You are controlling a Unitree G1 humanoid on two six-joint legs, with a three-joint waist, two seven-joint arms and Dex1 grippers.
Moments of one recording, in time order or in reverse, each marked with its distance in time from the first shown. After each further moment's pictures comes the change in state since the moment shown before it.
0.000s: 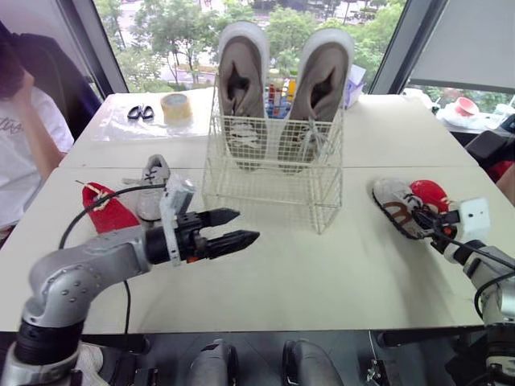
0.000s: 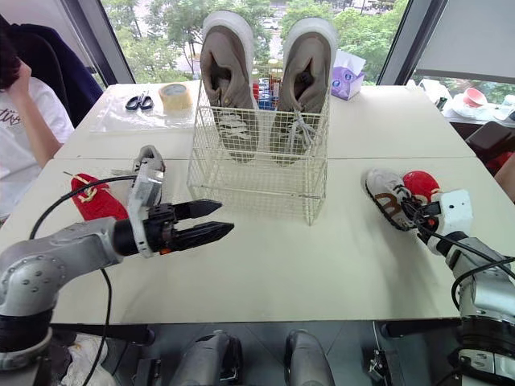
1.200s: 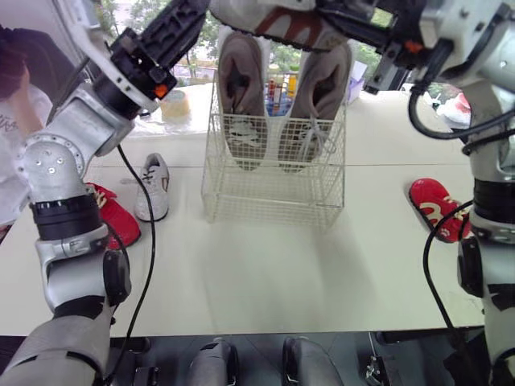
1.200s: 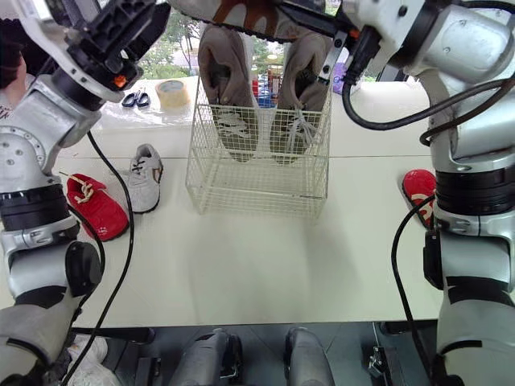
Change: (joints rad) left arm -0.771 -0.192 0.142 0.638 -0.100 -0.143 0.047; right arm -0.977 -0.093 0.448 -0.219 -0.073 -0.321 0.317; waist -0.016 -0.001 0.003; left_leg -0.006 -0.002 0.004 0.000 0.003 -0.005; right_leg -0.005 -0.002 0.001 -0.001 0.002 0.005
